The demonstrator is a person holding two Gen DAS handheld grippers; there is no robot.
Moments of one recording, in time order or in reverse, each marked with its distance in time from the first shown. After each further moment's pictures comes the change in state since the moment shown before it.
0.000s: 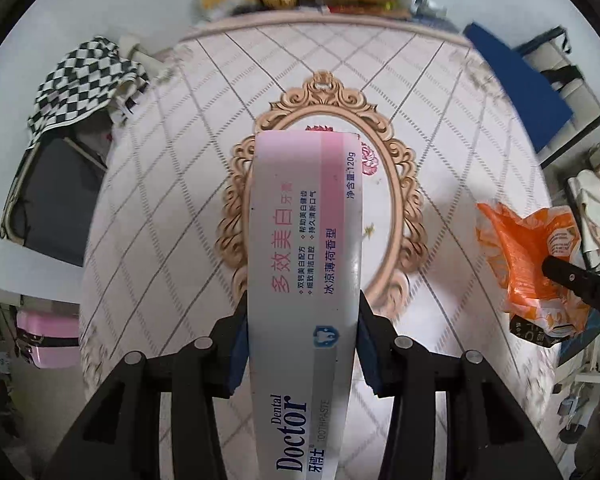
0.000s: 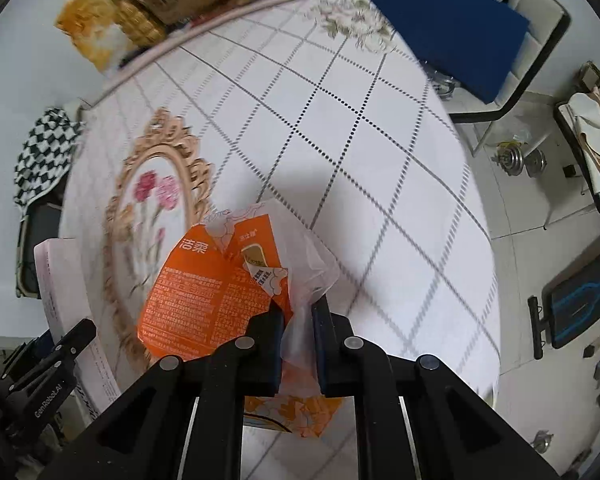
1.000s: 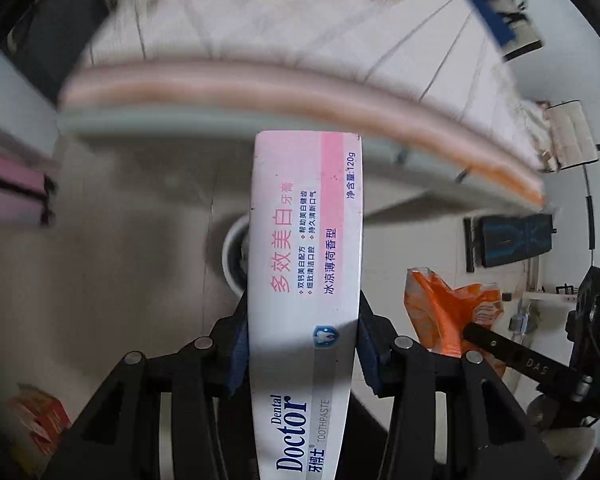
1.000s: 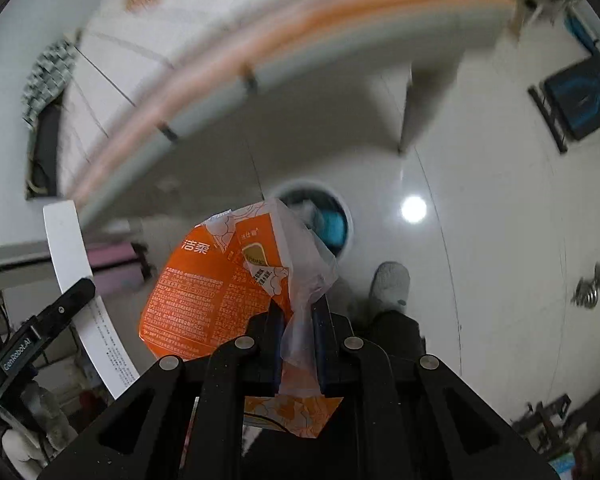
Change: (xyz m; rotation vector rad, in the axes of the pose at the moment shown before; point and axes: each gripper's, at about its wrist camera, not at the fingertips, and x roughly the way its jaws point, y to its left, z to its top) left arm 0.013 0.137 -0.382 -0.089 0.266 -0.269; right arm -0.024 -0.028 -0.553 0.198 0.284 0.056
